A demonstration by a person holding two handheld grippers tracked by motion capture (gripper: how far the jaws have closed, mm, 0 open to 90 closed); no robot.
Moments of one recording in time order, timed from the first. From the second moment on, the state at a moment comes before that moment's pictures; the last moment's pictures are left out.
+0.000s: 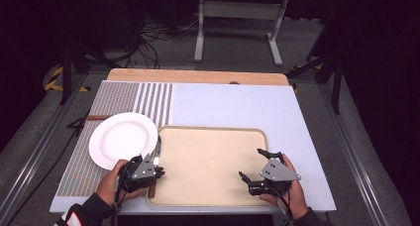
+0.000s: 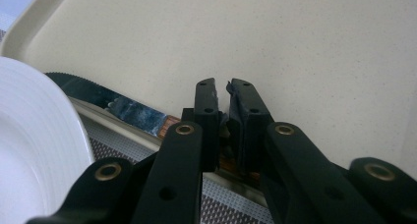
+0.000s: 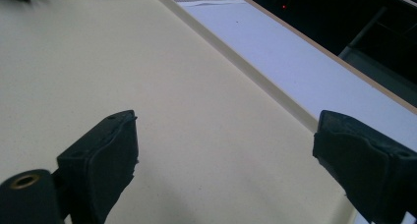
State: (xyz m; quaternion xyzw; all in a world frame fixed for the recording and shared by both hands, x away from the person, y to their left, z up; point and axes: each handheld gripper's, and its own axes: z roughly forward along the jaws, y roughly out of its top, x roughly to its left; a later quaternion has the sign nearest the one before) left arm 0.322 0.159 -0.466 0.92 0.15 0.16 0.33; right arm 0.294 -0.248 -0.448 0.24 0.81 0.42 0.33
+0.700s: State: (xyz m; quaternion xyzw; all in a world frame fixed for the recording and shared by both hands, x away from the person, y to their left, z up) left arm 0.314 0.164 -0.450 0.90 0.13 0.21 0.36; right arm 0.293 -0.249 -0.447 0.23 0.81 0.43 0.33
